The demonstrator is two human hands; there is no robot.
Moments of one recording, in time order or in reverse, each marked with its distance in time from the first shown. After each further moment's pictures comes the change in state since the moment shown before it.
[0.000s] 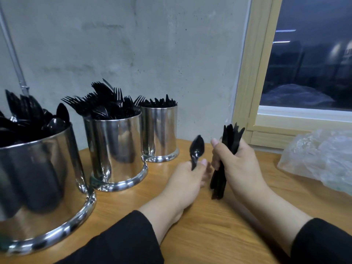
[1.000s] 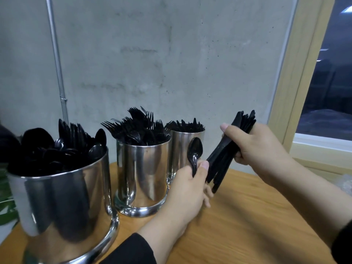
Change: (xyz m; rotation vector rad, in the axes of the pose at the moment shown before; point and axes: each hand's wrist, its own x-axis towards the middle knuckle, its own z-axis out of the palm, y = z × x) left_hand 0.002 0.049 -0.049 0.068 0.202 0.180; right_hand 0.084 -0.074 0.033 -0.158 -0.266 0.005
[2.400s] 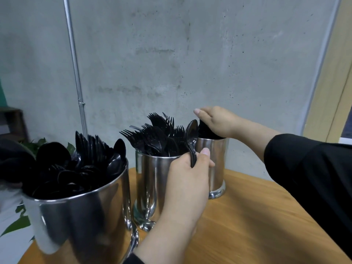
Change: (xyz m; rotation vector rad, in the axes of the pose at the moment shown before) left_hand 0.019 0.026 -0.040 -0.077 0.269 0.010; right_hand 0.160 0.022 0.087 -0.735 -0.297 -0.254
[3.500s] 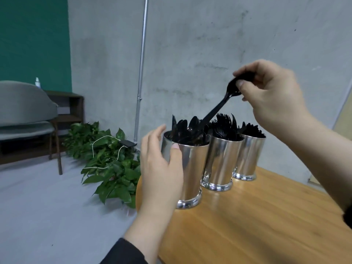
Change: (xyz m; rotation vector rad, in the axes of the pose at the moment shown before) left_hand -0.140 0.060 -0.174 0.347 0.543 0.435; right_hand -0.156 -0.242 -0.087 0.447 0.519 -0.280
